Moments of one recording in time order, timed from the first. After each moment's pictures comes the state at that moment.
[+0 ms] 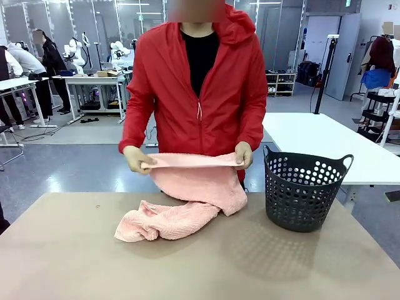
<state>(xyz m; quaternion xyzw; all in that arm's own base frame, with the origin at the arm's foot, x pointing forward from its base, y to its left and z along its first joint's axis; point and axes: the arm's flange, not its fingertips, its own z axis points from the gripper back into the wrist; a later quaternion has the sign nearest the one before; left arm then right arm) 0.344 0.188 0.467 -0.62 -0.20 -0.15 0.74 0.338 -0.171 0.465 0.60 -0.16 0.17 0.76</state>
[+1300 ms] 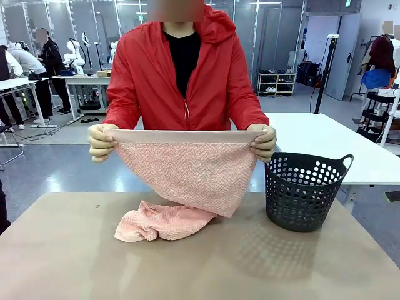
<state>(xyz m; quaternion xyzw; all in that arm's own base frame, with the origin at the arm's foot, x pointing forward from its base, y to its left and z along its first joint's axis) 0.344 0.188 0.467 -0.62 -0.20 -0.15 0.74 0.338 -0.171 0.465 0.60 -0.16 0.17 0.76</state>
